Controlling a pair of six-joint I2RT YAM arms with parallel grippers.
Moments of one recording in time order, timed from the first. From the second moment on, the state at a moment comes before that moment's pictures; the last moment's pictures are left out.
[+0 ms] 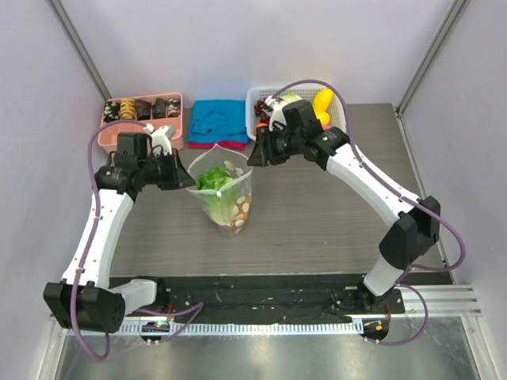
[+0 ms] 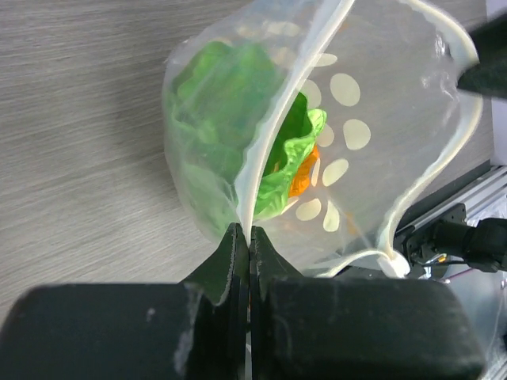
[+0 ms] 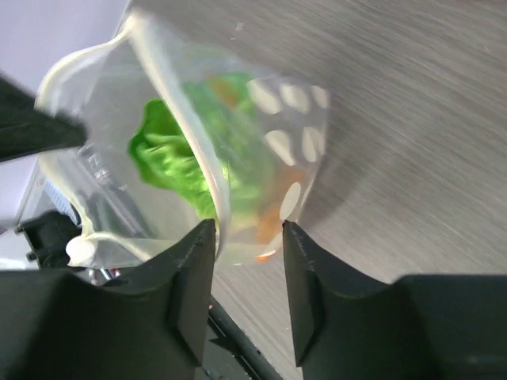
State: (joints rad) left arm -0.09 1.16 1.22 -0.84 0.50 -0.21; right arm 0.62 1.64 1.62 -0.59 -0.38 0.35
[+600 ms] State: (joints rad) left arm -0.09 1.20 1.22 -0.80 0.56 -0.25; right arm 0.22 2.03 2.03 -0.46 -0.22 0.09
